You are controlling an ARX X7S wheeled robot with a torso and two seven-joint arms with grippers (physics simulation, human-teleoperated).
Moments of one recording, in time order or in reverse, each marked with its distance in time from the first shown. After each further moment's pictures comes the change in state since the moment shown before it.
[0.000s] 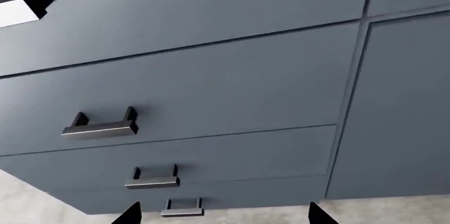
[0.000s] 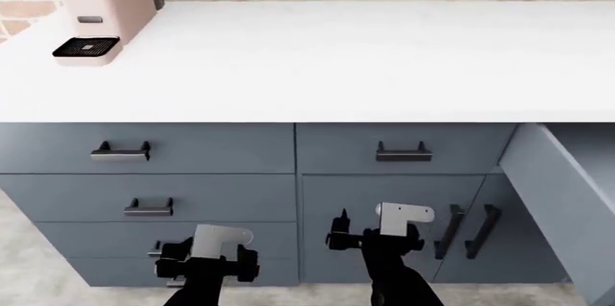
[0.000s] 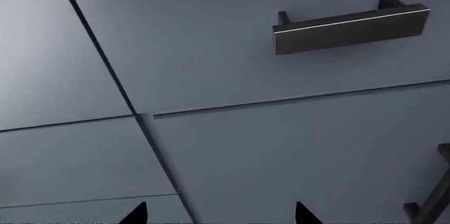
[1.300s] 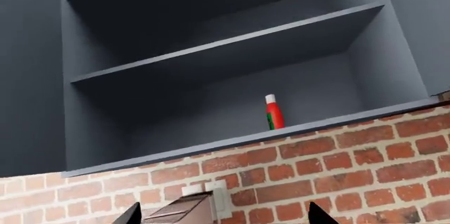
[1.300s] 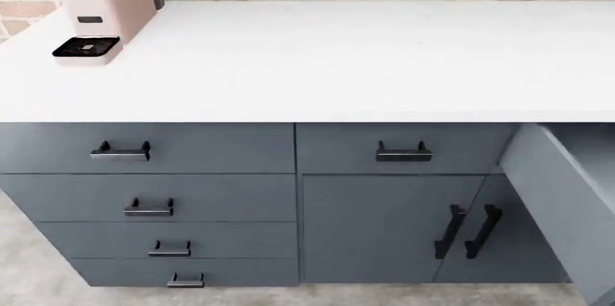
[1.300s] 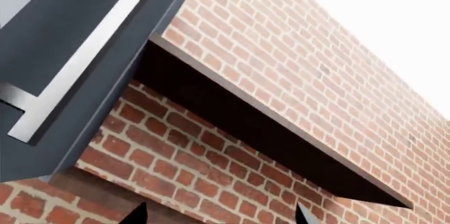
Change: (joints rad) left arm -0.722 -0.704 -0.315 1.161 -0.556 -0.732 0.033; right arm 1.468 0.973 0.498 -1.304 -0.700 1.259 0.107
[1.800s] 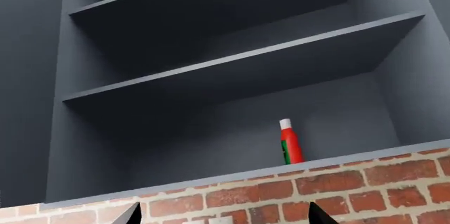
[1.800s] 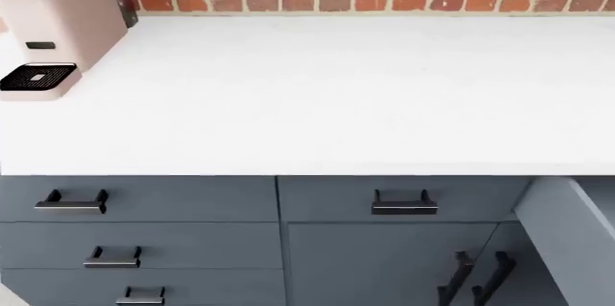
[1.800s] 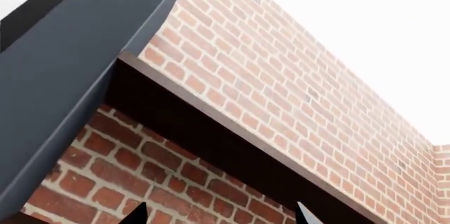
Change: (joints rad) left arm -0.094 -0.062 -0.085 0.054 -0.079 -0.086 -0.042; right arm 0.119 -0.218 0.266 0.111 -0.412 0.217 -0.329
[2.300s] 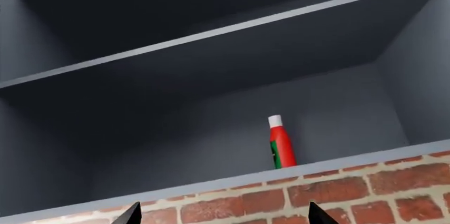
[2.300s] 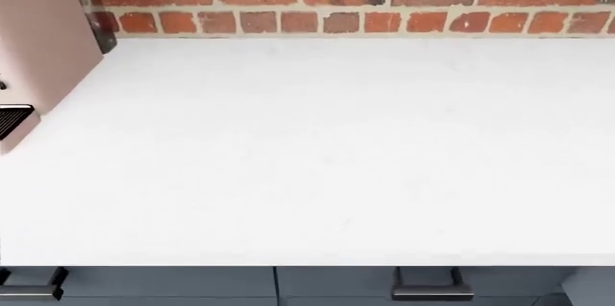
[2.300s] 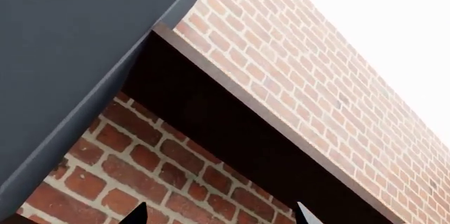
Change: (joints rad) left arm 0.020 -0.009 -0.059 0.079 -0.083 -0.035 -0.028; right arm -0.010 -0.068 0.037 -0.017 -0.163 0.040 -0.132
